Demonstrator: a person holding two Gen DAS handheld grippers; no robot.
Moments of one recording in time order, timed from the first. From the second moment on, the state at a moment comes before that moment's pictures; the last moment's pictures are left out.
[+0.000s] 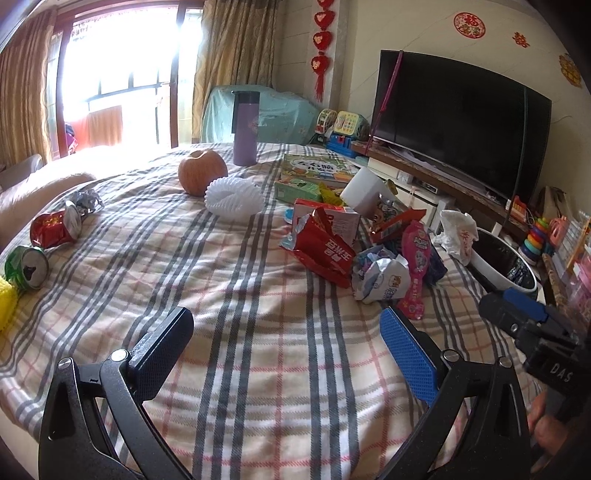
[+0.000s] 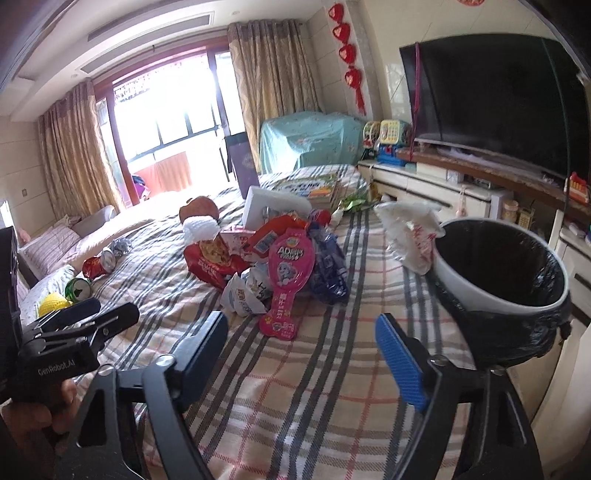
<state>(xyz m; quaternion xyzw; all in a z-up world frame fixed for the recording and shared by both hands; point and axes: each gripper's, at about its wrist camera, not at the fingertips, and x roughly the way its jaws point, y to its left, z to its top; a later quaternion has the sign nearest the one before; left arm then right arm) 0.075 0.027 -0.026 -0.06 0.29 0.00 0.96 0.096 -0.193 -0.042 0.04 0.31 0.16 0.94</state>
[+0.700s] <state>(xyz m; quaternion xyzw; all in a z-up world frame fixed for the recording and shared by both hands) 0.166 0.027 -0.033 -0.09 0.34 -0.02 0.94 0.158 -0.180 -0.070 0.07 0.40 0.21 0.89</state>
